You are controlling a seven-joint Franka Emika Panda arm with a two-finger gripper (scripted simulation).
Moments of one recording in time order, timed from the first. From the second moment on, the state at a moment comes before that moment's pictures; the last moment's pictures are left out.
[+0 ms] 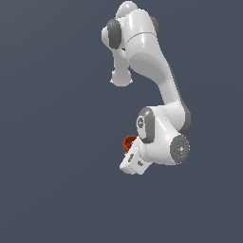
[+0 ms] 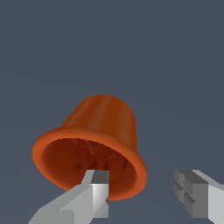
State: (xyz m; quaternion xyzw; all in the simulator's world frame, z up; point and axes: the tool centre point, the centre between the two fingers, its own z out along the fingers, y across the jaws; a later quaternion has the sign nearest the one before) arm 0.050 0.039 0.081 0.83 0.48 -0.28 0.07
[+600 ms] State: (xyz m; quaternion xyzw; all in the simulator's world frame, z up) arm 0.042 0.031 0.066 0.83 0.48 -0.28 0.07
